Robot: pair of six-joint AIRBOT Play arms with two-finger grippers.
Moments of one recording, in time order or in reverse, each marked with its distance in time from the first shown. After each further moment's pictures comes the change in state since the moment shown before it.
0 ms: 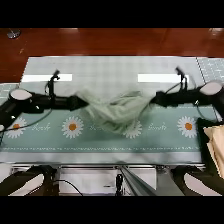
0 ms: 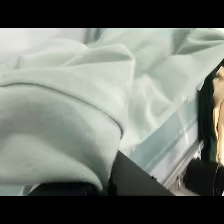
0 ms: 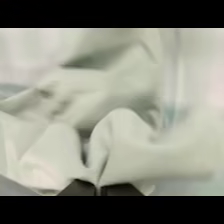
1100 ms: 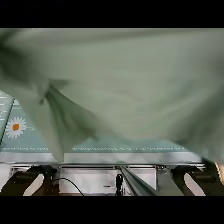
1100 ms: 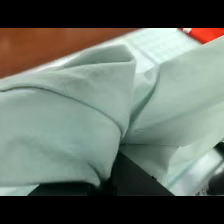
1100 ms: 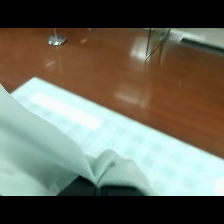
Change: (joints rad) left arm 0.010 0.372 0.918 0.423 -0.488 -0.422; right arm -0.002 0.383 1.081 -0.169 0.562 0.108
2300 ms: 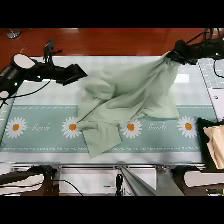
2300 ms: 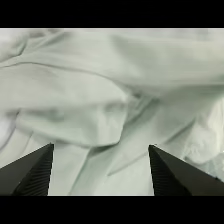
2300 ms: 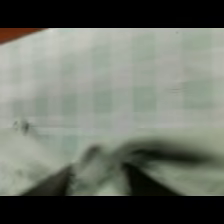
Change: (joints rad) left arm -0.026 -0.661 -0.471 -0.098 0.567 0.070; right arm -0.146 -0.800 -0.414 0.113 -0.500 0.046
